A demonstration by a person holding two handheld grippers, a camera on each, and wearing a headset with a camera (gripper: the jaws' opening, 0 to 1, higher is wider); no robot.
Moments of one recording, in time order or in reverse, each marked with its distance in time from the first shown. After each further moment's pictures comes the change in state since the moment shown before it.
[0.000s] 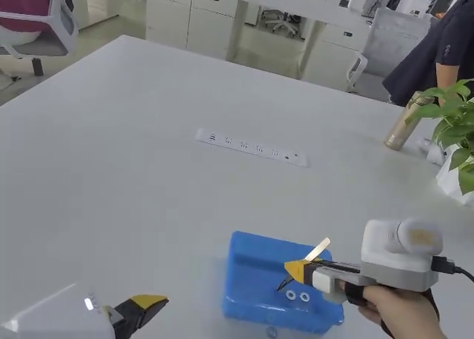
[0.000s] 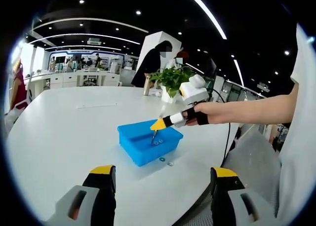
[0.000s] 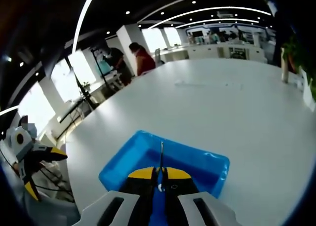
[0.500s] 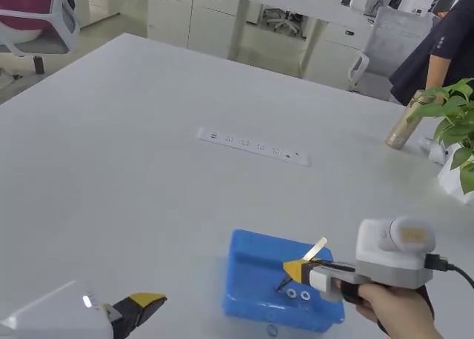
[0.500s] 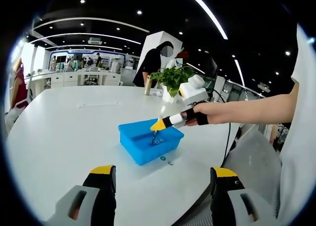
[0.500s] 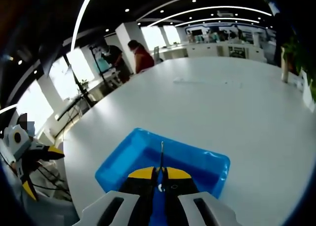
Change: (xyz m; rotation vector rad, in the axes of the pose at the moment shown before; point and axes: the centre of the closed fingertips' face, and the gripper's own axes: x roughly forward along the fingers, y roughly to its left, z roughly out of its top) left arm 0.000 0.001 -0.002 -0.004 0.005 0.004; right arm 0.002 0.001 -0.003 -0.007 0.014 -0.015
